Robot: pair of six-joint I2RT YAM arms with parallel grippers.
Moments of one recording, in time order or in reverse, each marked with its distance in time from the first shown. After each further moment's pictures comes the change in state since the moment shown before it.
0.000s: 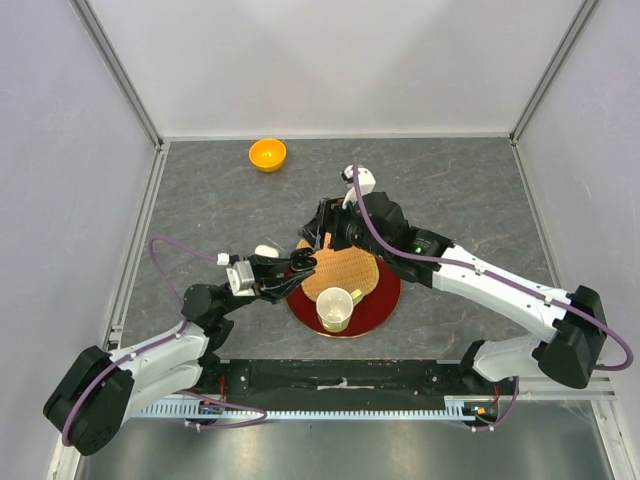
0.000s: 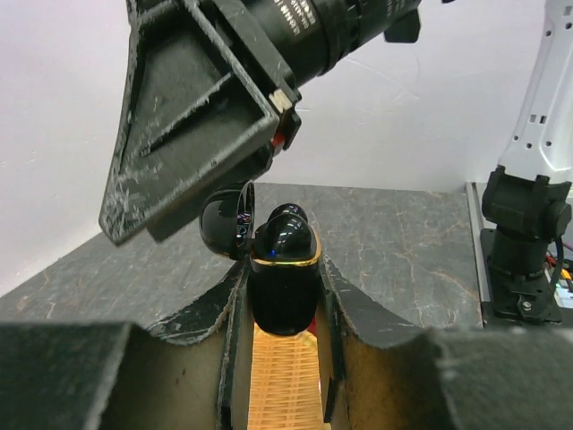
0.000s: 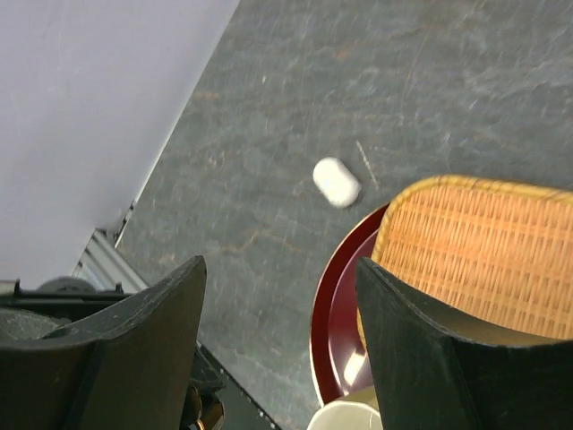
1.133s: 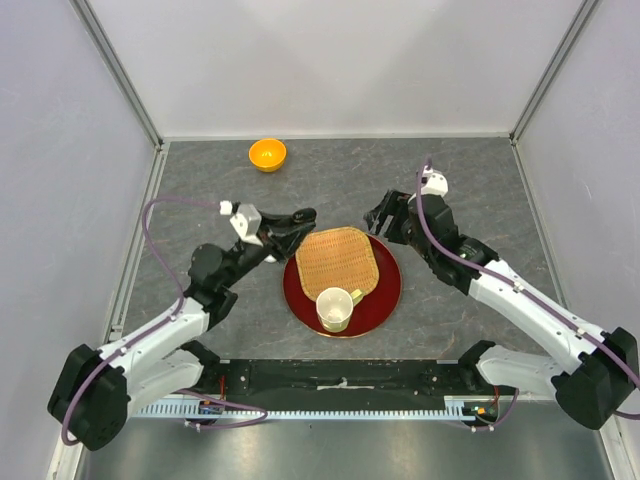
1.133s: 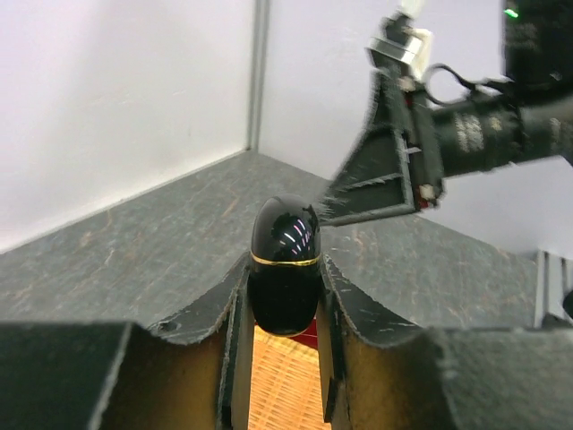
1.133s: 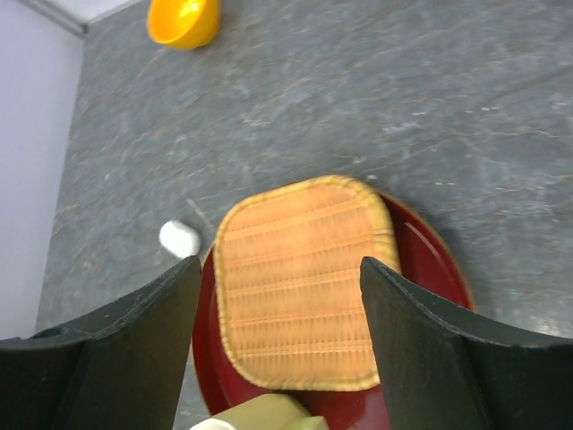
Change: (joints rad) left arm 0.016 0.034 0.261 -0.336 -0.217 -0.064; right arm -0.224 -0.221 -0.219 -0.103 0.139 0.083
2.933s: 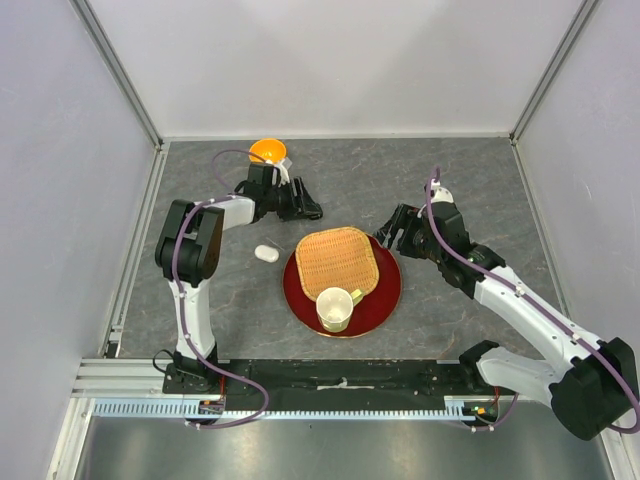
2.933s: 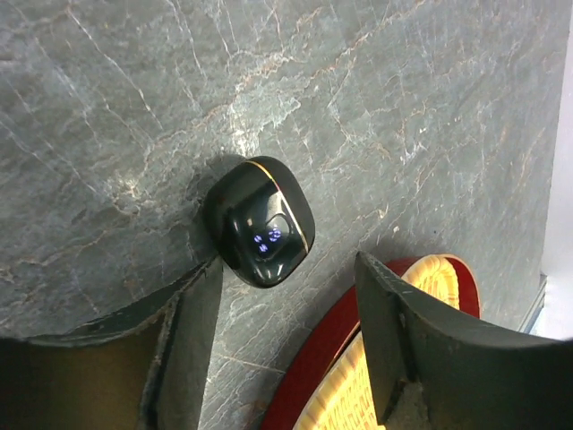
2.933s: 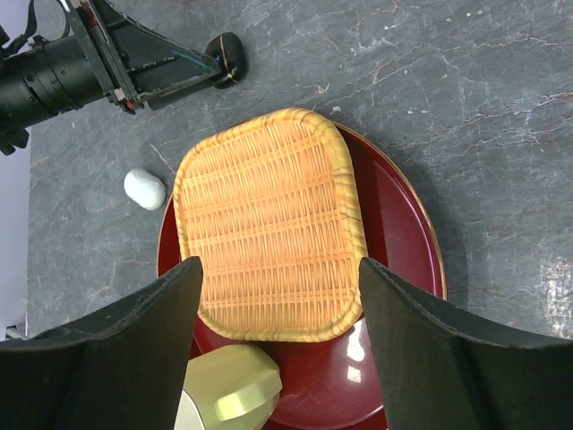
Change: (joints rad) left arm 0.317 1.126 0.887 -0.871 0.187 -0.328; right arm -0.187 -0.041 -0.140 -0.029 -0.243 0.003
